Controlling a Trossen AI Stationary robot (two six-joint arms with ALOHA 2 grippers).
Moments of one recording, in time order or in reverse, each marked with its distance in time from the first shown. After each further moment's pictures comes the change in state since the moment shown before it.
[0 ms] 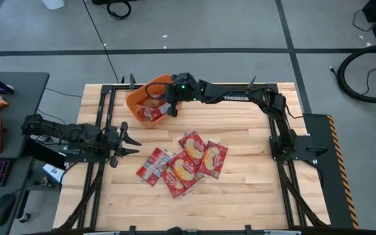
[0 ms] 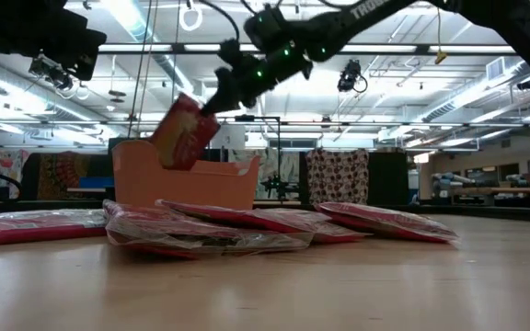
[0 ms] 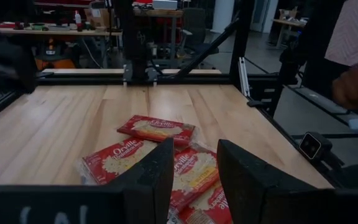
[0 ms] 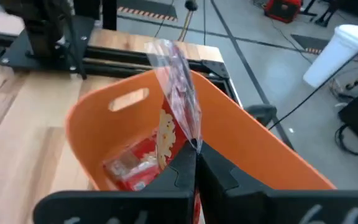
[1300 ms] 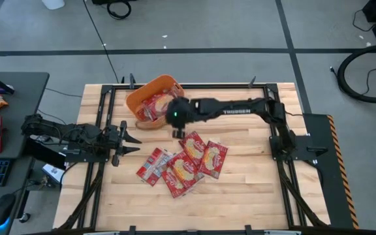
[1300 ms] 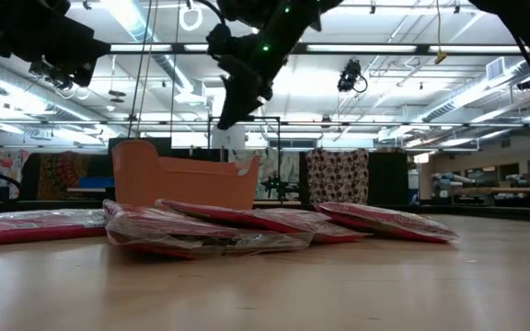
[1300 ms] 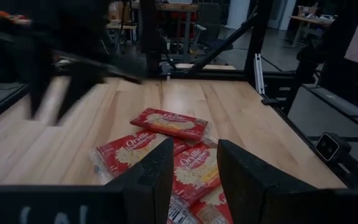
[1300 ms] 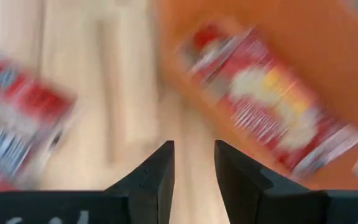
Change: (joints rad) left arm 0.000 0.000 0.000 -0.027 -0.061 -0.026; right arm 0.210 -0.004 0.115 -0.583 0.292 0.186
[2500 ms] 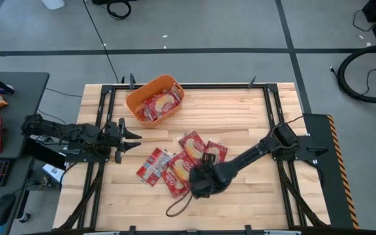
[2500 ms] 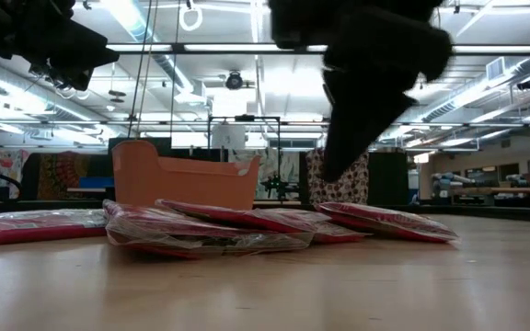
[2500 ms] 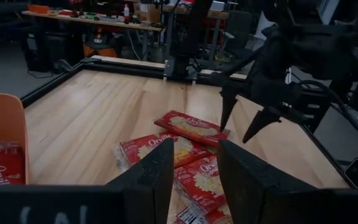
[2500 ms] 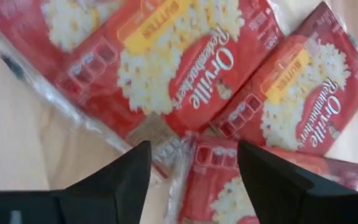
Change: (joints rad) left arm 0.000 0.000 0.000 0.004 -0.122 -0.076; right arm 0.577 0.003 -0.262 -0.230 0.237 0.695
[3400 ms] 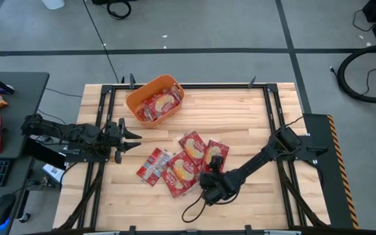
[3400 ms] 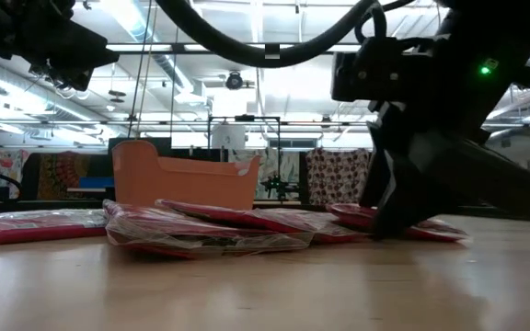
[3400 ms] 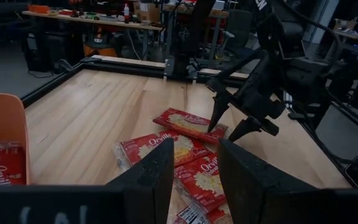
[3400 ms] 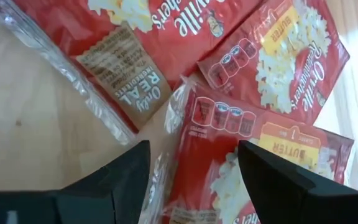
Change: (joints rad) left arm 0.000 0.000 0.000 -0.003 0.000 0.005; right arm 0.089 -0.001 -0.255 0.133 0.214 0.030
